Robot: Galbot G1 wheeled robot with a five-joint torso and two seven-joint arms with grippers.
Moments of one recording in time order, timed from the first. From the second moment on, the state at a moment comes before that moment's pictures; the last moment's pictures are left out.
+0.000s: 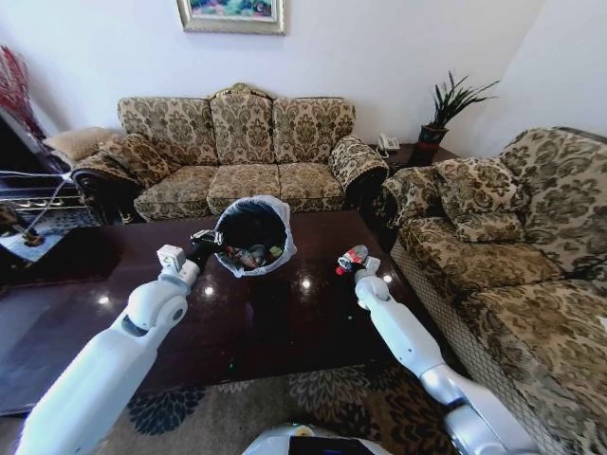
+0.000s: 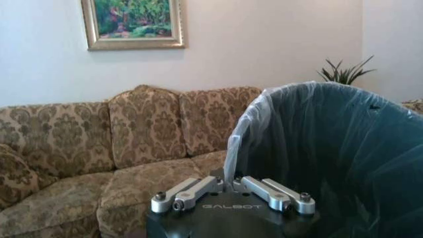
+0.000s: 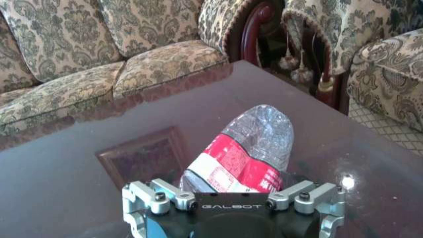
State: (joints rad) left arm 1.11 -0.82 -0.50 -2.09 -0.66 0.32 -0.18; right arm -0.59 1.27 0.04 1.14 0.84 -0.21 0.35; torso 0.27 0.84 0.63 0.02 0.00
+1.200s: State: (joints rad) left arm 1.10 -0.84 -0.49 -2.11 -0.67 0.32 -0.17; right arm -0.62 1.25 0.06 1.16 0.81 -0.19 0.33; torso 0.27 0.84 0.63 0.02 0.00
